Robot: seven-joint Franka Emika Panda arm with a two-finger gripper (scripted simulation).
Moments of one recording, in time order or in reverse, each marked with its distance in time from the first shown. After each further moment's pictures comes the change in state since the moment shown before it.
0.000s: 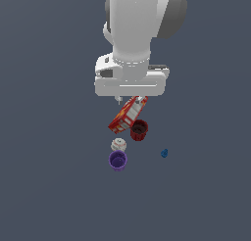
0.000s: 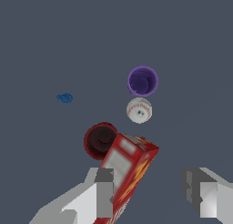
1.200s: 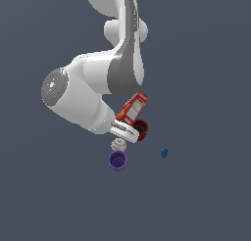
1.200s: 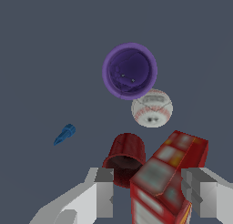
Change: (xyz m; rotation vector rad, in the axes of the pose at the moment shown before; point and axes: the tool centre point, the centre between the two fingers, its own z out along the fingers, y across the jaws) arm 0.054 0.043 0.105 0.312 -0.293 0.542
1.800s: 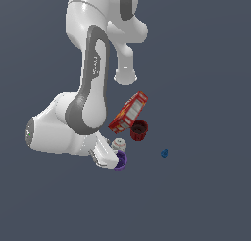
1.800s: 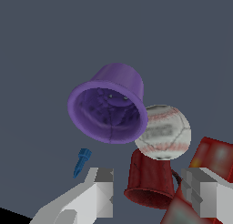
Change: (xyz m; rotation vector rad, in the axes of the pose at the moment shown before) arm 0.060 0.026 0.054 0.209 -0.210 0.329
